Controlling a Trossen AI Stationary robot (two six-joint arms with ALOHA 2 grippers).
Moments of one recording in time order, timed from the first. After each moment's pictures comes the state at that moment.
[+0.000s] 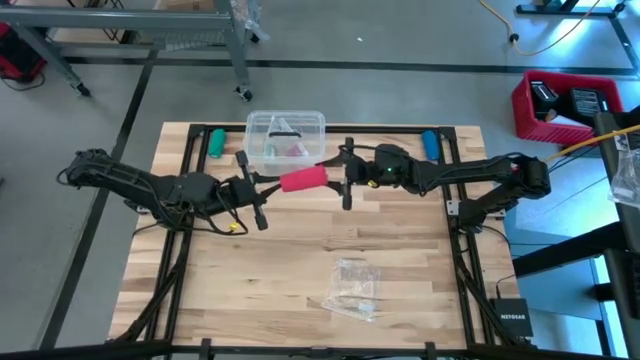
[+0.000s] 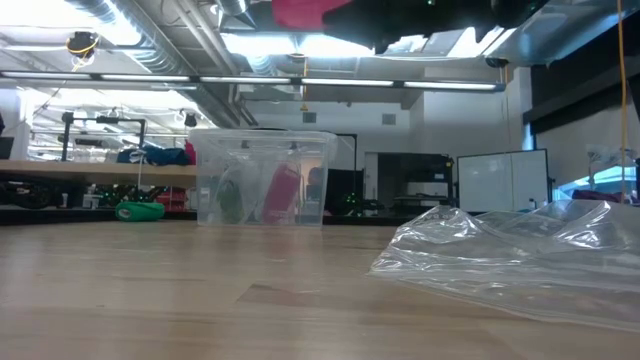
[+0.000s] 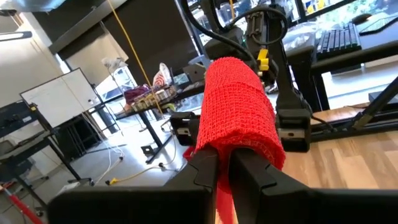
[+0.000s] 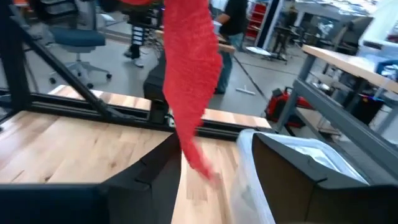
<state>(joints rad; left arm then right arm) -0.28 1.04 0.87 0.23 -0.66 0.42 -0.14 1.44 0.93 0.45 -0.09 -0.22</state>
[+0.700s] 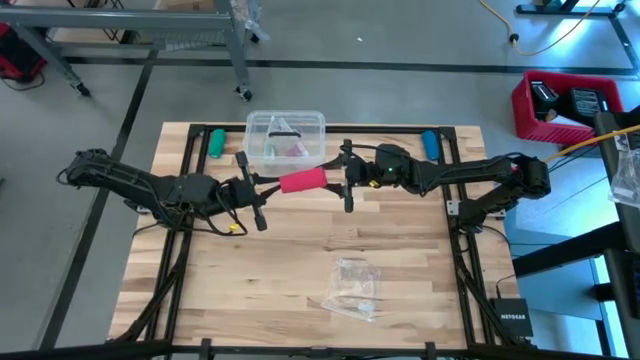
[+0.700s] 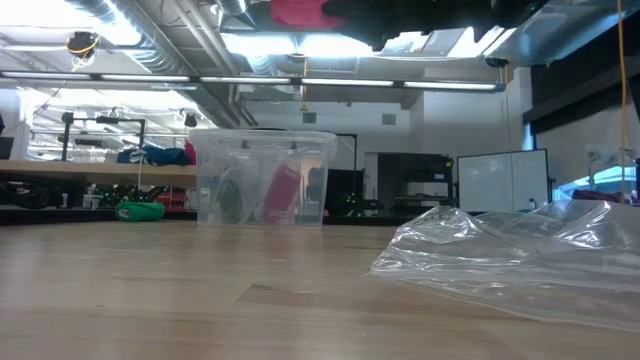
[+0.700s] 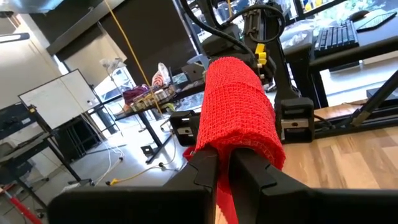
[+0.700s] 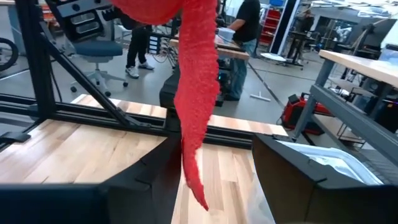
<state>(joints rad) -0.28 1.04 0.87 0.22 -0.66 0.43 -0.14 1.44 0.93 0.47 -0.17 -0.19</state>
